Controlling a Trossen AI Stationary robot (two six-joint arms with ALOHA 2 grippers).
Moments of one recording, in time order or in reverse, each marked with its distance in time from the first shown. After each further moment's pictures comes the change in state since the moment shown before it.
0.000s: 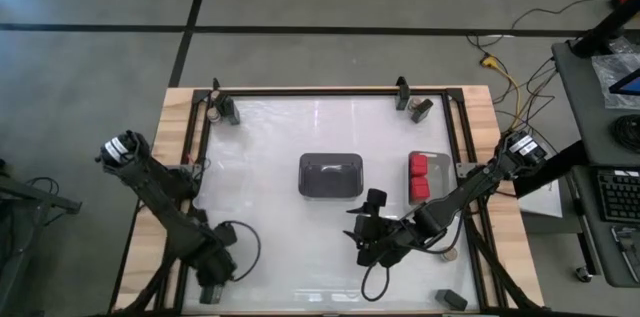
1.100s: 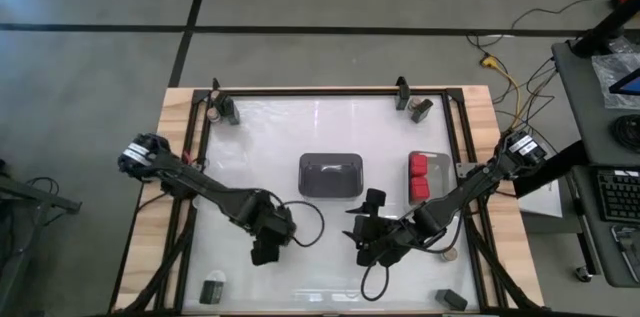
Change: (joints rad) left arm 0.388 0.161 0.178 0.232 -0.171 0.606; right arm -0.004 0.000 0.000 0.014 -0.008 -0.010
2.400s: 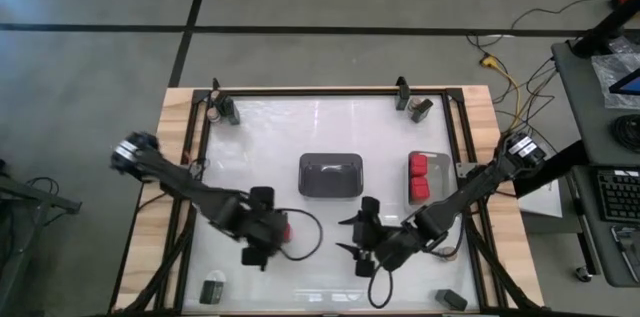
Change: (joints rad) left arm -0.094 -0.116 0.122 -0.083 -0.254 0.152; right arm 0.015 0.025 0.000 0.211 -0.046 -0.020
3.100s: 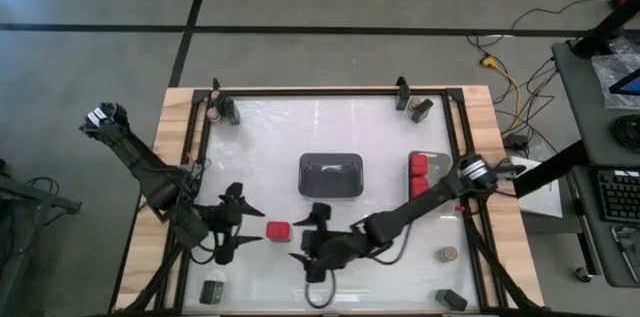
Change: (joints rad) left arm -0.250 -0.554 -0.658 0.815 -0.405 -0.043; right arm -0.132 0.396 0.449 0.036 -0.130 -0.169
